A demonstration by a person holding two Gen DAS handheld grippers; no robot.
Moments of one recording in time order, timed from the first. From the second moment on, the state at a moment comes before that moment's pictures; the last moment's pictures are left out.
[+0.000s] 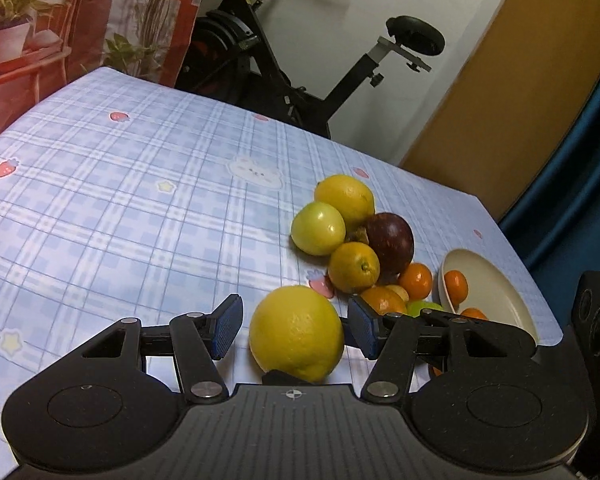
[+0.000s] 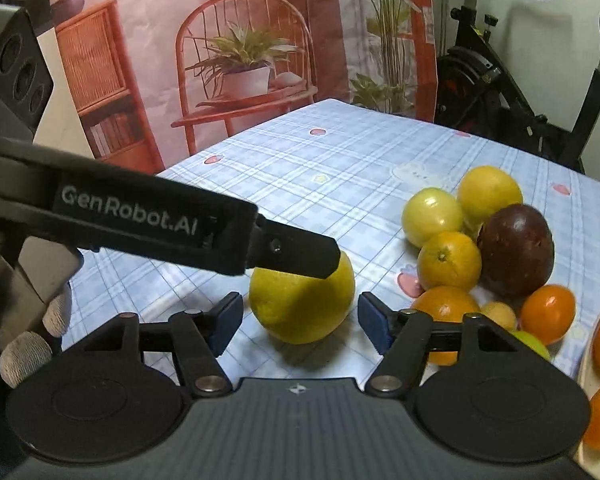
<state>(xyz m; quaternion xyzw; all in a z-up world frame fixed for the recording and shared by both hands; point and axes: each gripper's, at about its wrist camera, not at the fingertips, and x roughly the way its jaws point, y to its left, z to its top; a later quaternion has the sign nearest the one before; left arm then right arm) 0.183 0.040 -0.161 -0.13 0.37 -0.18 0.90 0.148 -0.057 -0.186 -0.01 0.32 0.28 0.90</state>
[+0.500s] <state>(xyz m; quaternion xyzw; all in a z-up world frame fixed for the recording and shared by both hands) 0.172 0.030 -0.160 -0.11 0.36 -0.19 0.91 0.137 -0.062 -0.184 0.01 0.31 0.27 0.91</state>
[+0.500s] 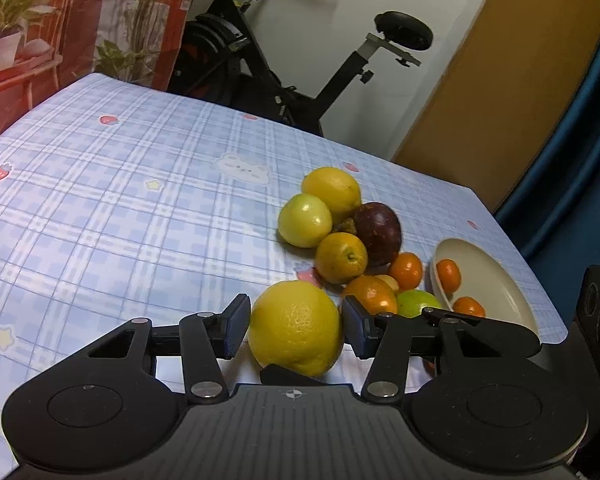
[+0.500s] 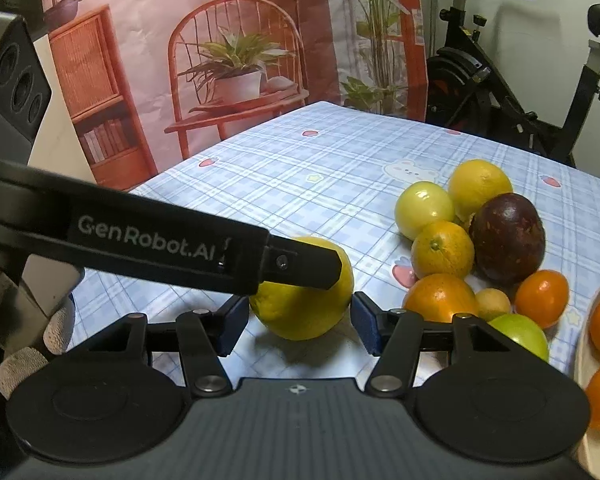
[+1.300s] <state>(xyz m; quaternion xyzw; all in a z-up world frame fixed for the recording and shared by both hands) 0.168 -0.057 -0.117 -0.04 0.29 -0.27 0.92 0.105 -0.140 -0.138 0.06 0.24 0.18 0.95</state>
